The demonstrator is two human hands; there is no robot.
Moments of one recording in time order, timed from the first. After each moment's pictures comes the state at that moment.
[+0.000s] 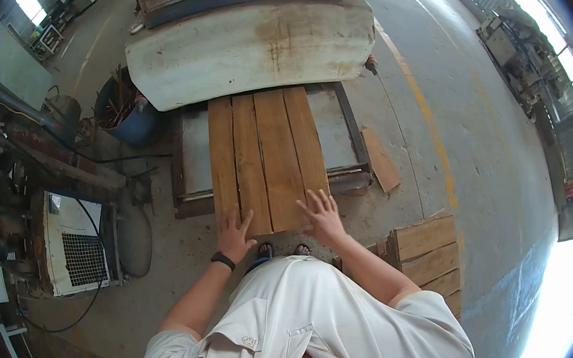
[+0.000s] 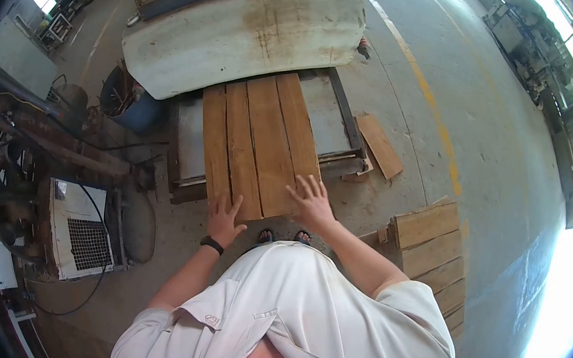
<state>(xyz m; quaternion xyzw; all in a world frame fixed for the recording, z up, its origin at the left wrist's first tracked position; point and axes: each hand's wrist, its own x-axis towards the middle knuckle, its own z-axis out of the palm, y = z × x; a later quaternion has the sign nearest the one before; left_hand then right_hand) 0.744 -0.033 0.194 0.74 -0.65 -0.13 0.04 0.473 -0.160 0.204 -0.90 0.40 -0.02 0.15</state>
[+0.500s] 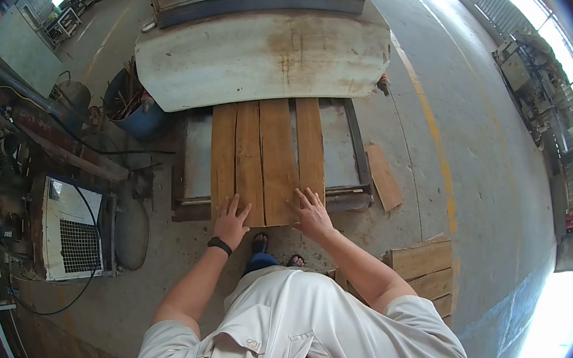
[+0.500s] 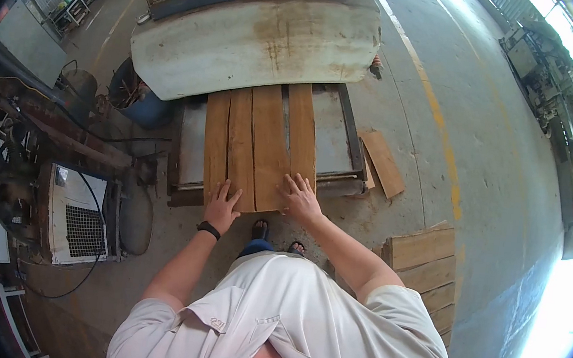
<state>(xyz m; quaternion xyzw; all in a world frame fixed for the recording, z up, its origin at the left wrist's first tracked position) 0.758 -0.099 0.179 0.75 -0.65 -0.14 0.01 0.507 -0.229 0.189 -0.94 0.32 0.01 0.14</state>
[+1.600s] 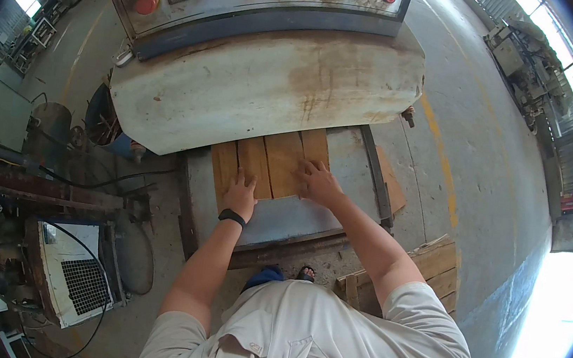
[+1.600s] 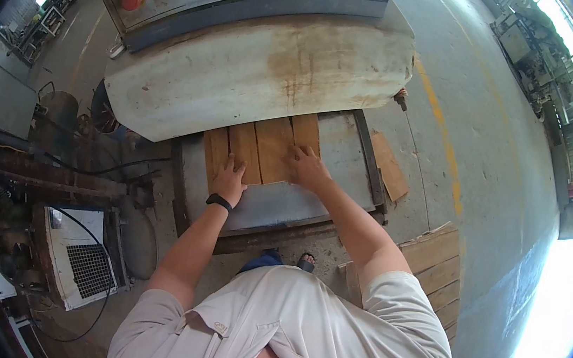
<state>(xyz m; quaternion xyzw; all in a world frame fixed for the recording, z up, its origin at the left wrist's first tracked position) 0.867 -0.320 0.202 0.76 -0.62 -0.15 -0.07 0.636 -0.431 0.198 -0.92 0.37 0.01 0.15</state>
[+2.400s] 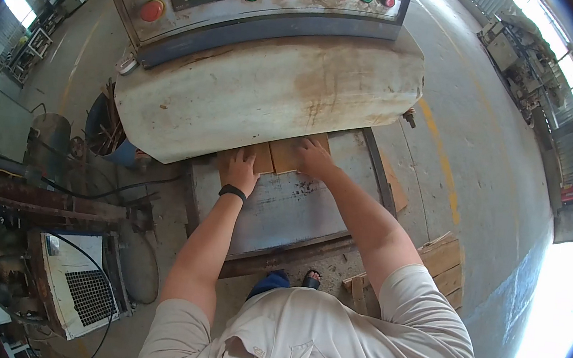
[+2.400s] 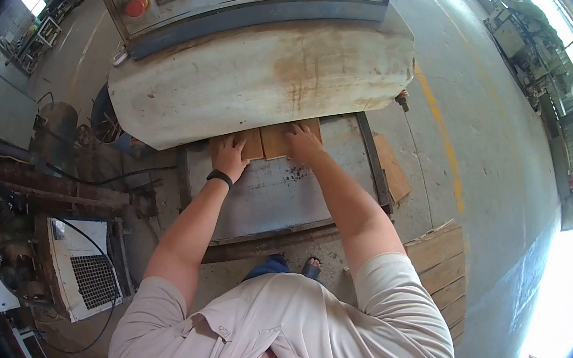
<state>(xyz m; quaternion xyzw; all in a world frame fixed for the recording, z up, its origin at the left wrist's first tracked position) 0.915 -0.387 0.187 0.76 -0.63 -0.14 0.06 0.683 -0.503 0.174 -0.91 0.39 -0.03 0.12</state>
